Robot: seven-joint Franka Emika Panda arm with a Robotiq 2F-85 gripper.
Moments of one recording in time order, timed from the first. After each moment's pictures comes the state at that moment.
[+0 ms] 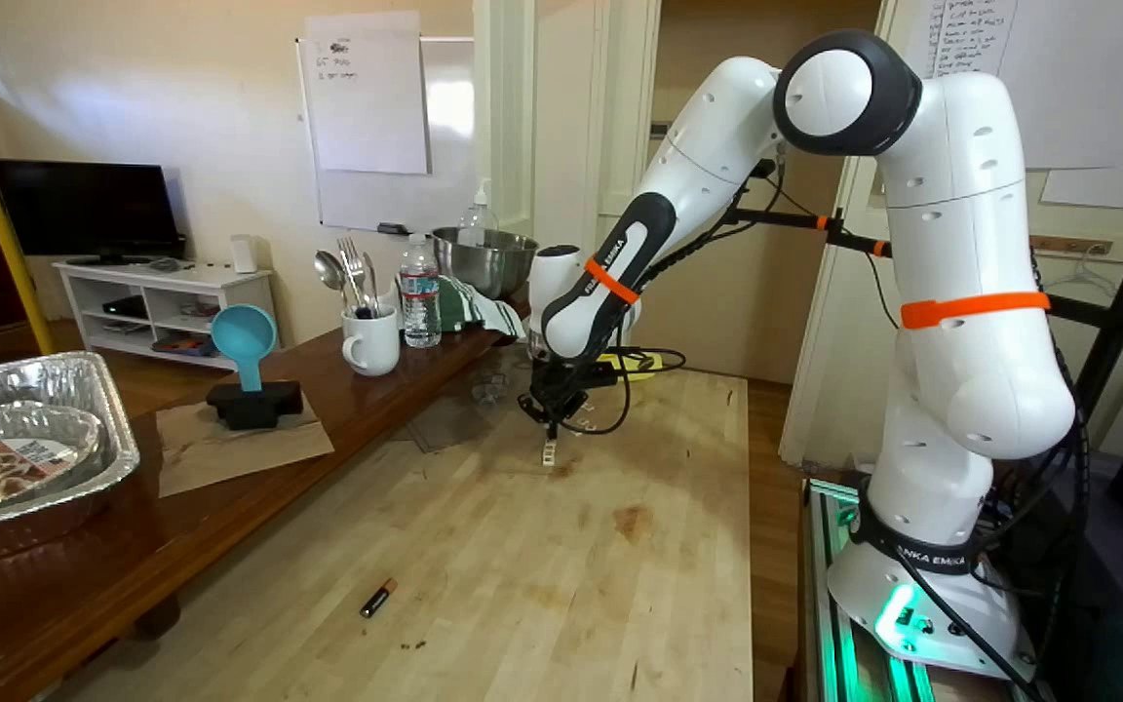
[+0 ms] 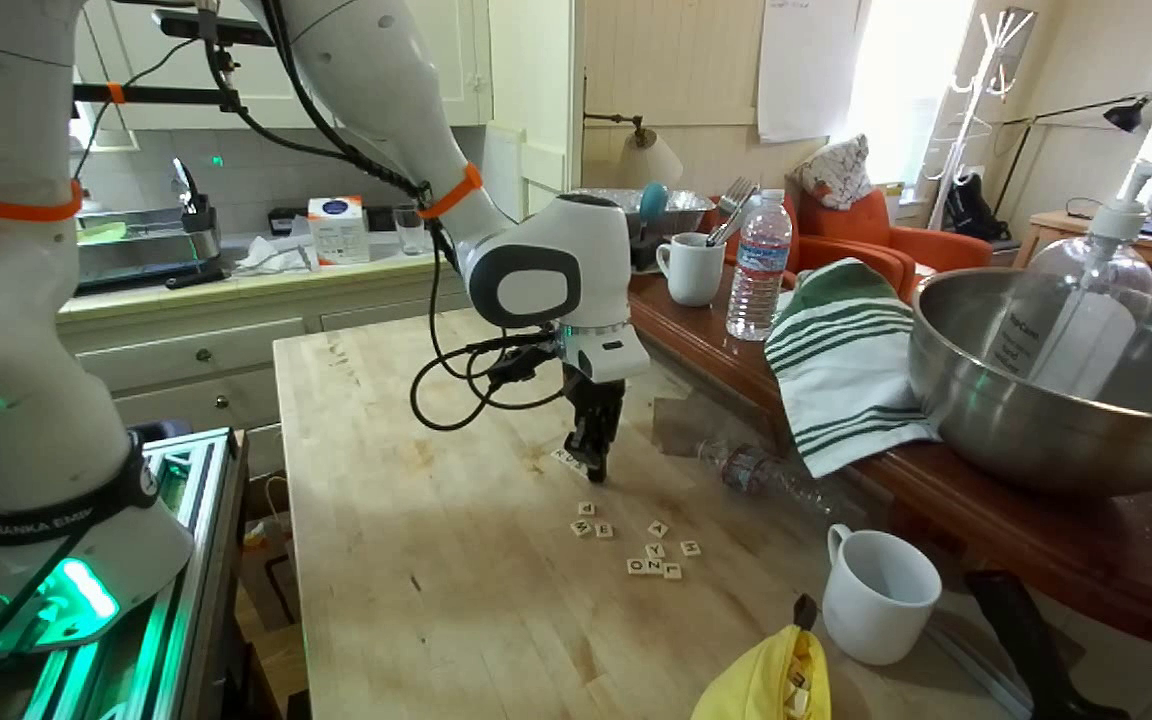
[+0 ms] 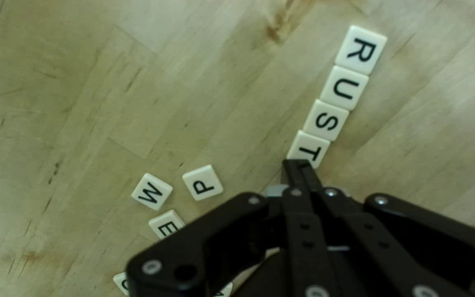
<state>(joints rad) 0.05 0.33 -0.22 -2.28 -0.05 2.67 0.72</state>
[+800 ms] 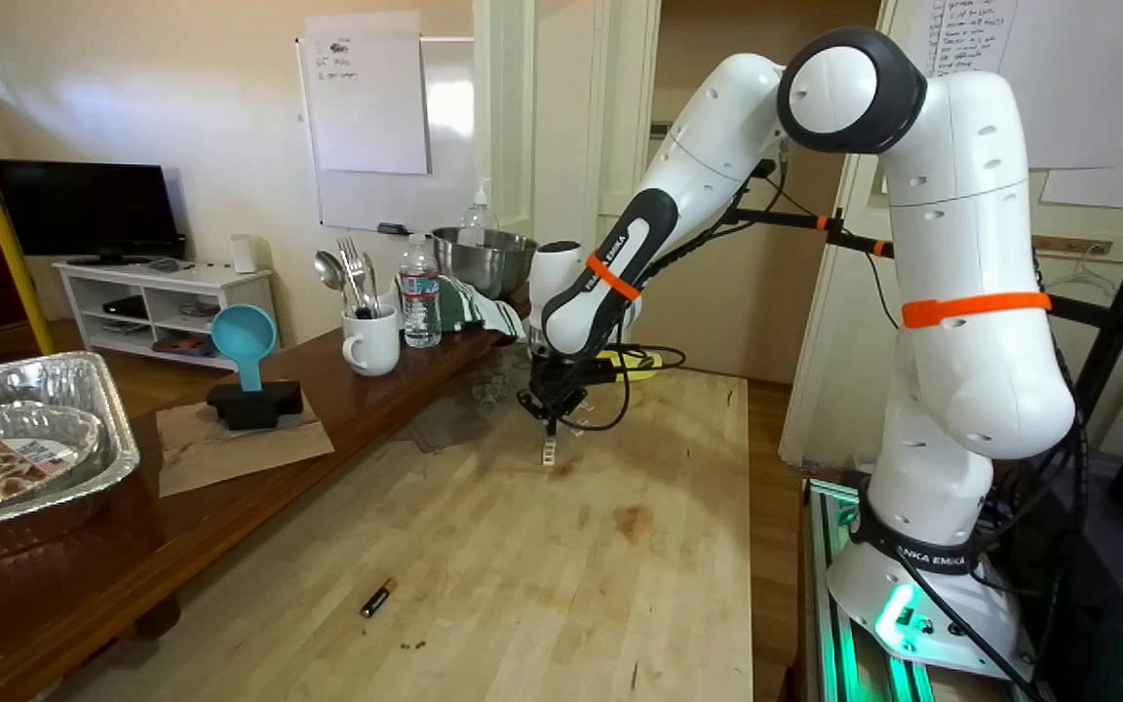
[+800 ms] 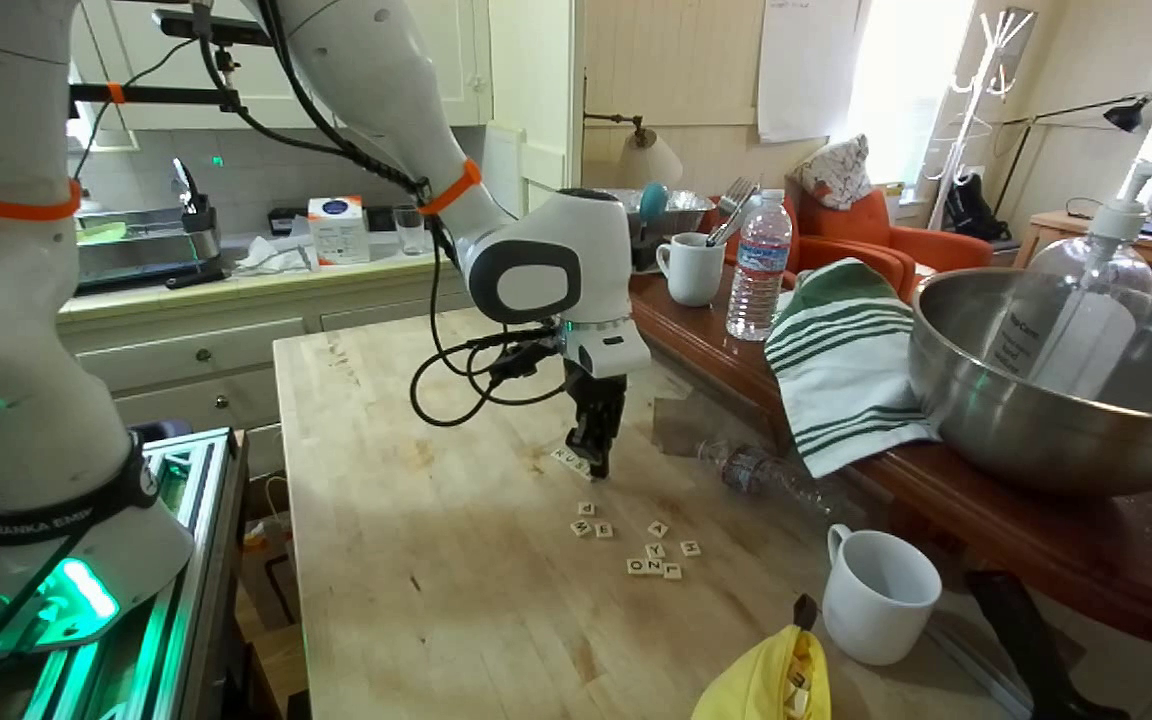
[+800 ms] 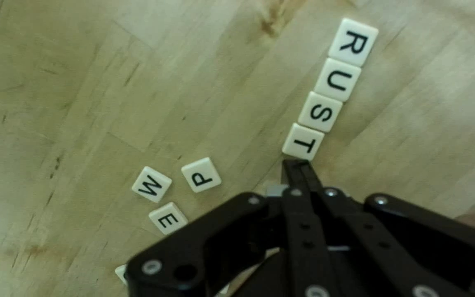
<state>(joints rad) 0.05 0.32 -0.22 -2.28 -0.05 2.67 0.73</state>
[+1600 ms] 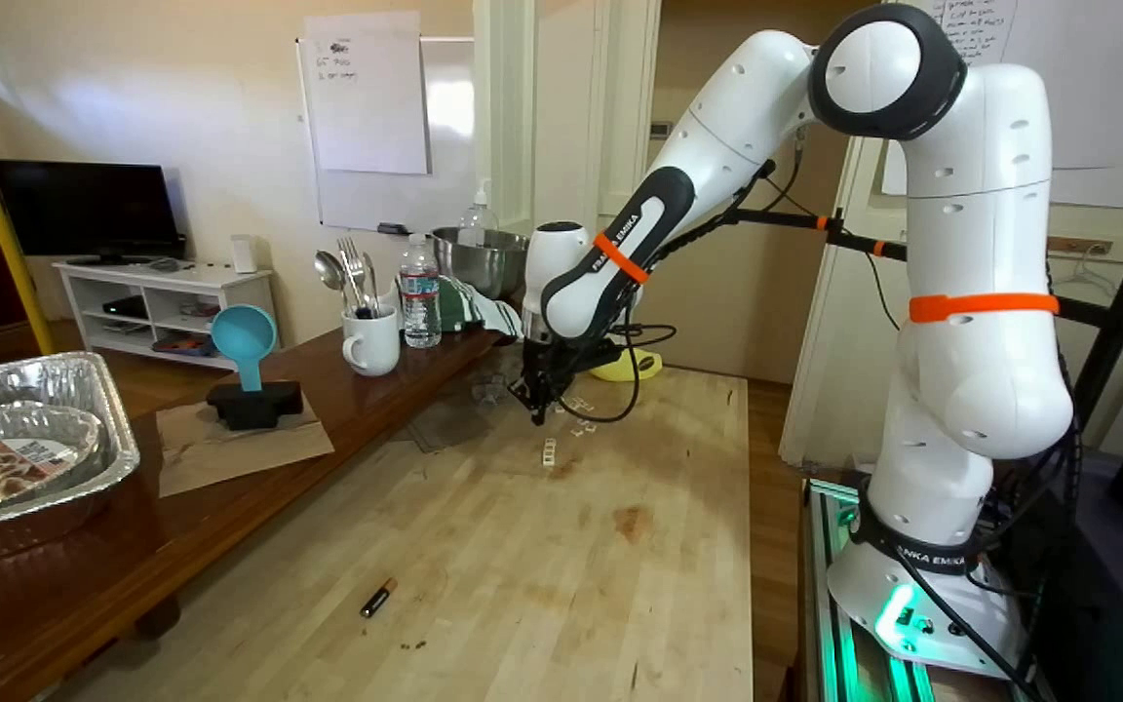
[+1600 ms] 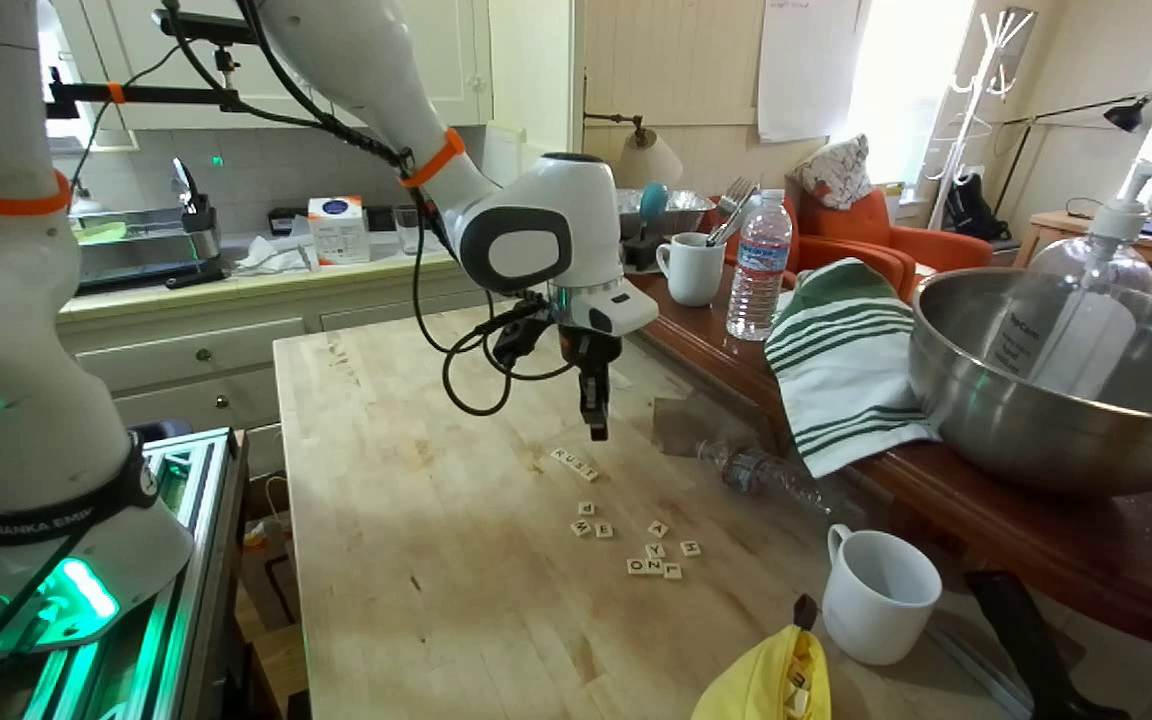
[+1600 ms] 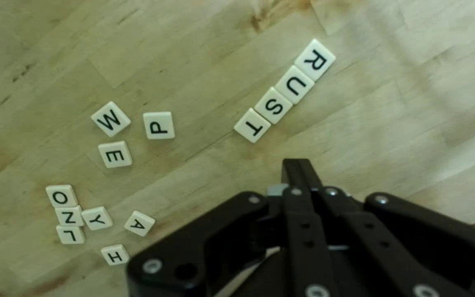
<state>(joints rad) 0.03 0.23 -0.16 -2.30 -0.06 2.67 0.40</state>
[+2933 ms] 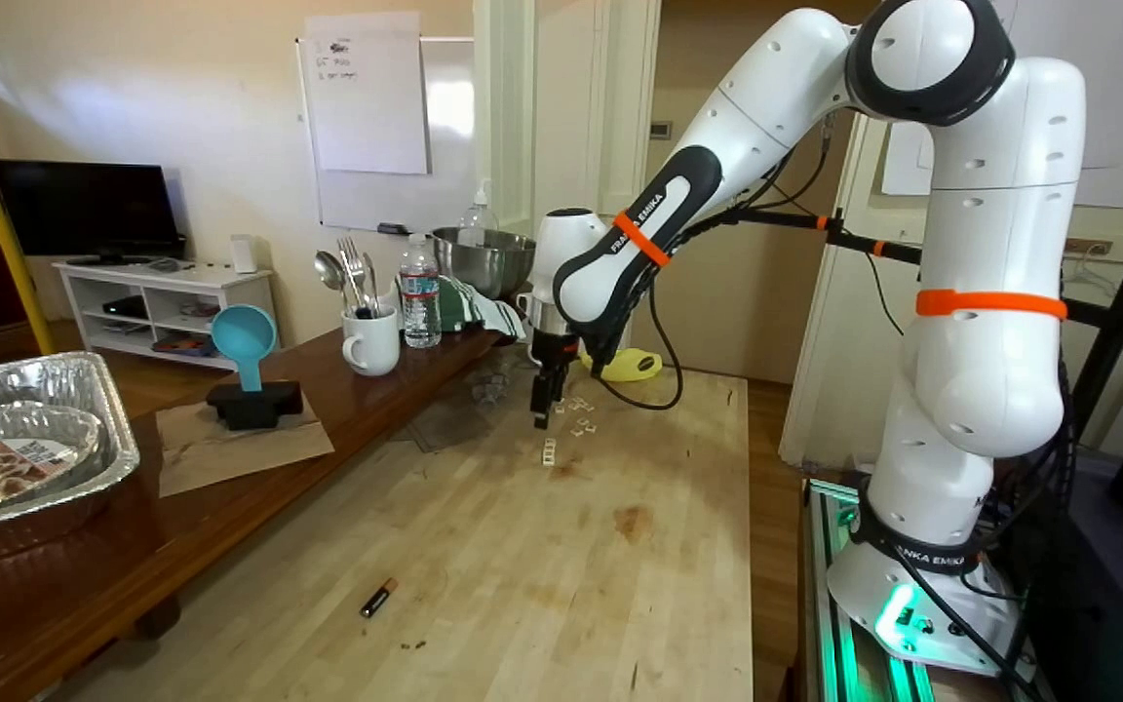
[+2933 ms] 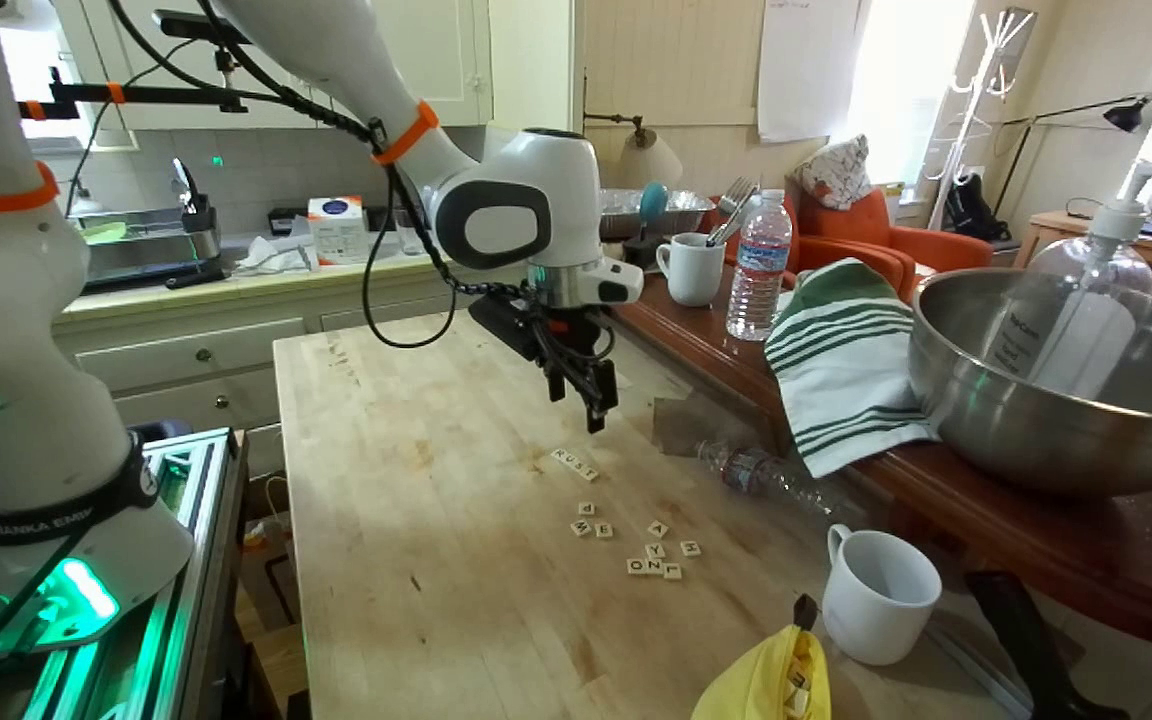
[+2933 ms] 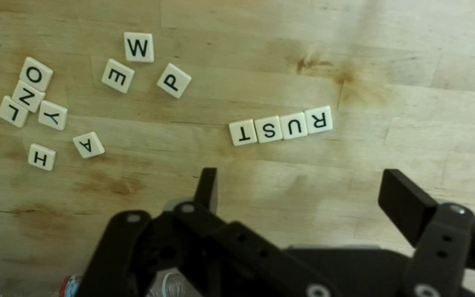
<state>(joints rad) -0.04 0.13 -0.07 -2.37 -0.06 2.60 -0.25</state>
